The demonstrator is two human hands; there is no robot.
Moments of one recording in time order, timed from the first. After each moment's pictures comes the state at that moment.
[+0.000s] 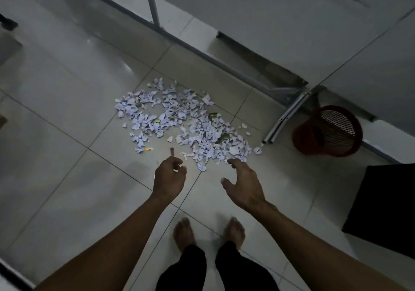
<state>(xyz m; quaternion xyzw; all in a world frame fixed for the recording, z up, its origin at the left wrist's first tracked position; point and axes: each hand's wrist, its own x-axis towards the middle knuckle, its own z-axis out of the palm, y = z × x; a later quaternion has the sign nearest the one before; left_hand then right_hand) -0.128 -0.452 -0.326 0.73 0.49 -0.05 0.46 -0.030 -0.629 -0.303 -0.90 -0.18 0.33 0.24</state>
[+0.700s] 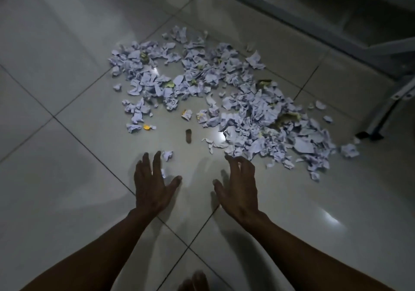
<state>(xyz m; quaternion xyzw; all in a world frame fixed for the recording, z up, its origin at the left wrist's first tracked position) -0.236 -0.363 -0.808 0.87 0.44 -0.05 0.21 -0.094 -0.540 -0.767 -0.90 -0.28 0.20 0.28</state>
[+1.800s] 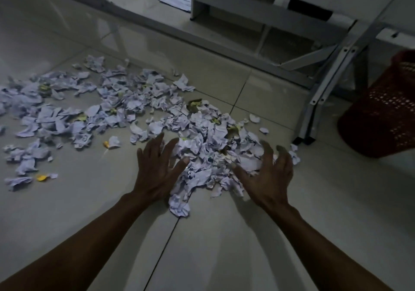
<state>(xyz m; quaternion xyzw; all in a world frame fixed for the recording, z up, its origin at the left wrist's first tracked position) -0.022 -0.399 -0.851 0.93 0.20 0.08 0.28 0.069 -0.644 -0.813 -0.96 -0.09 0.00 0.26</state>
